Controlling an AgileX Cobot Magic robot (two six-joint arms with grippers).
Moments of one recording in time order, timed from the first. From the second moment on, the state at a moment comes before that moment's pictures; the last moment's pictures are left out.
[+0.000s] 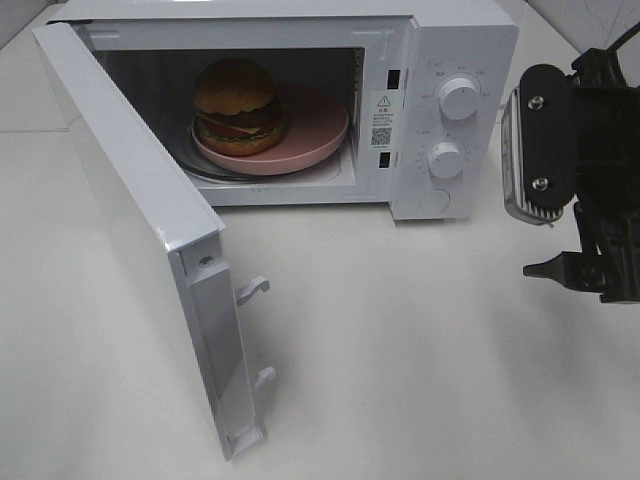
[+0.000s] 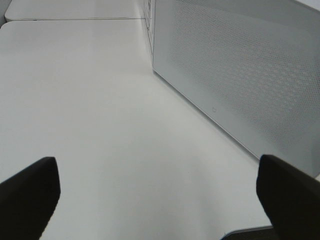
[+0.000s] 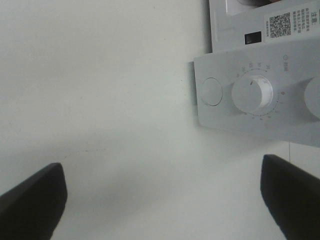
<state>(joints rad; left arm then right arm) -0.05 0.00 -0.52 -0.13 1.09 0.05 0.42 1.24 -0.76 -0.14 0.48 -1.09</state>
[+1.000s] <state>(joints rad) -0.05 0.00 -0.52 -0.13 1.09 0.05 0.67 1.62 -1.08 -0.37 0.50 -1.00</state>
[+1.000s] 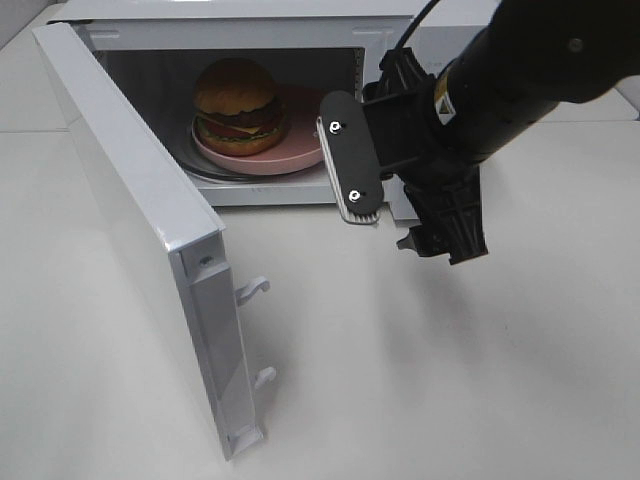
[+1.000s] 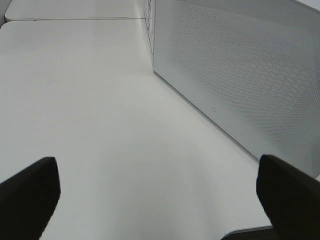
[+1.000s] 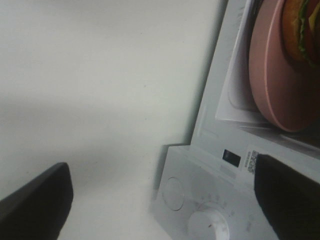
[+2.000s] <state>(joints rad) -0.05 0.00 -0.52 -0.13 1.09 0.05 0.67 2.03 -1.50 -0.37 0.46 -0.95</state>
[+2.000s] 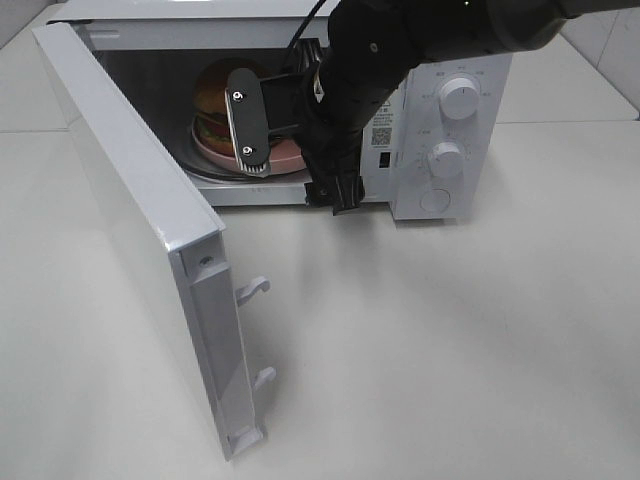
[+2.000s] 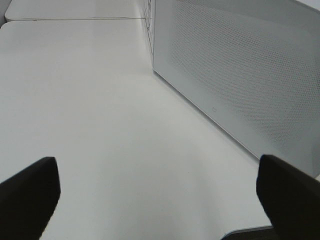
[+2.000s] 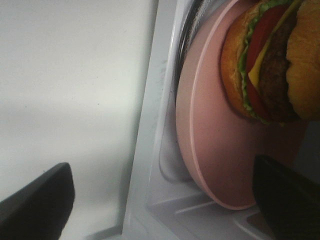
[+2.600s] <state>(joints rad) -0.05 0.00 -0.52 -0.13 1.09 0.05 0.67 2.22 -1.71 -0.37 0.43 -0.92</state>
